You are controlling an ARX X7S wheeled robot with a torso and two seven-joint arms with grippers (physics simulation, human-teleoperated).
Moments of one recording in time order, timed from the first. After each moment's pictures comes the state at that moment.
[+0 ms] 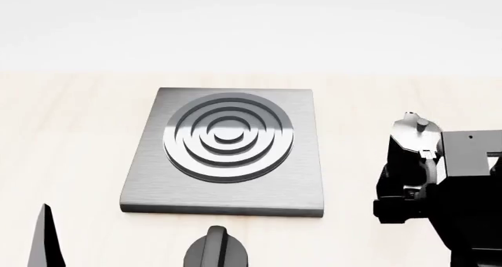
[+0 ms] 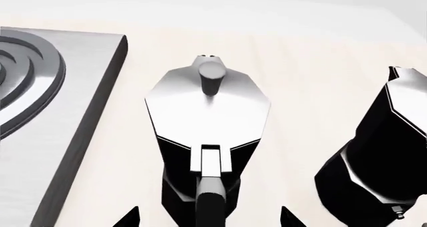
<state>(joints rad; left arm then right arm) 0.17 -0.32 0.18 0.75 -0.20 -0.12 -0.37 0.81 0.47 -0.18 0.46 0.35 0.76 -0.09</state>
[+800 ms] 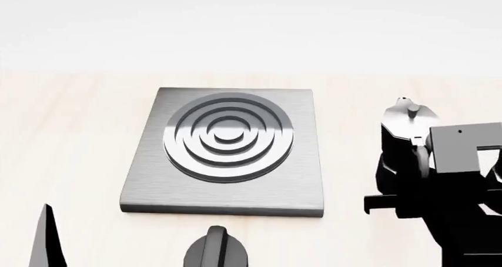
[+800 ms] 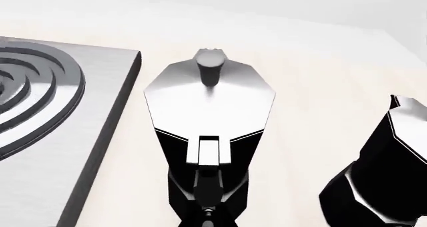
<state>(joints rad) 0.16 -0.34 0.20 0.74 -0.21 -0.12 -0.39 0.78 0.48 -0.20 0.35 0.37 0.78 -0.05</state>
